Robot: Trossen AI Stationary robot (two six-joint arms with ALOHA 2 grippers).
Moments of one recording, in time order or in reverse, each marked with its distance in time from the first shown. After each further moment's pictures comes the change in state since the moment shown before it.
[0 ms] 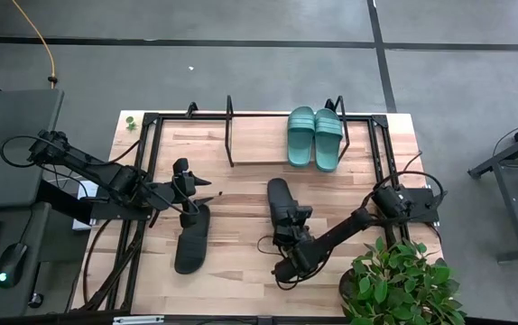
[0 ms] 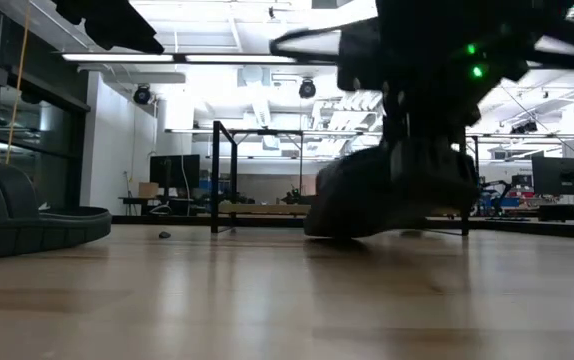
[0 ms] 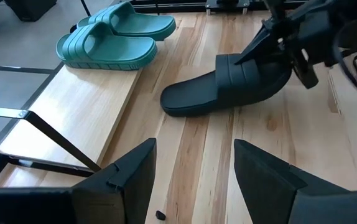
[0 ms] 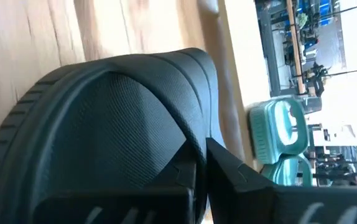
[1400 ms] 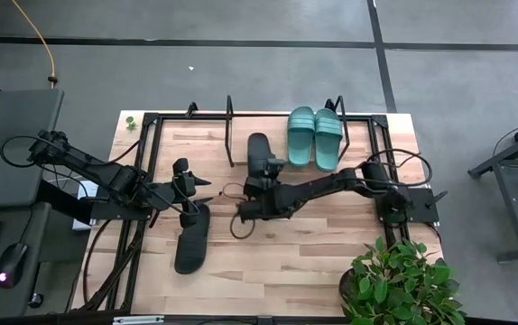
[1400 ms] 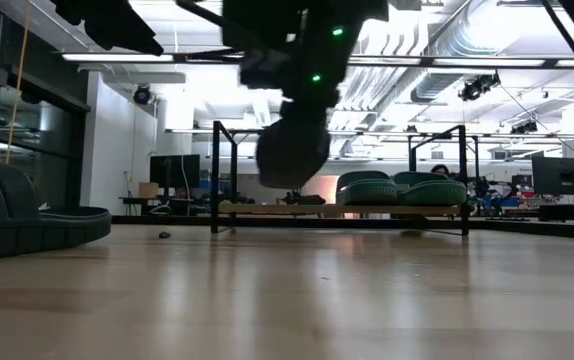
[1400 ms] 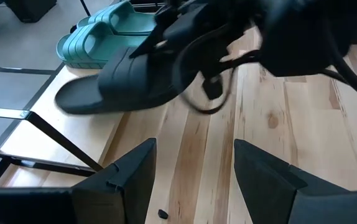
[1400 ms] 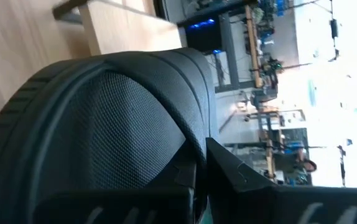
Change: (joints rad) left arm 0.000 0.000 0.000 -0.007 0.000 0.011; right arm -0.365 -0.002 0.213 0.261 0.173 -0.594
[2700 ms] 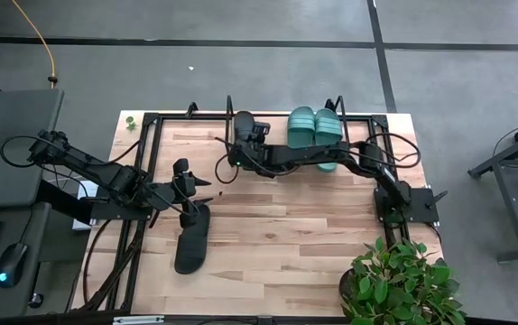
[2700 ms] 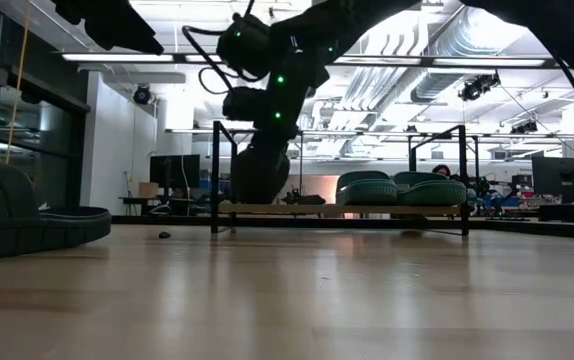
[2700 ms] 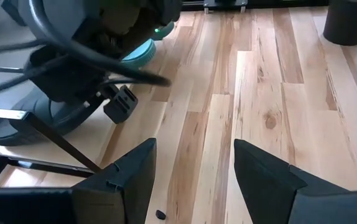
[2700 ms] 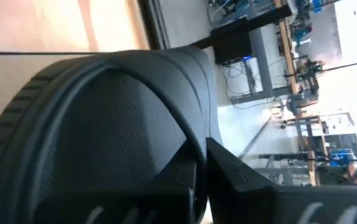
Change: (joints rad) left arm 0.000 0.000 0.000 0.004 0.007 -0.003; right arm -0.300 0.030 0.000 0.582 -0.258 -0.537
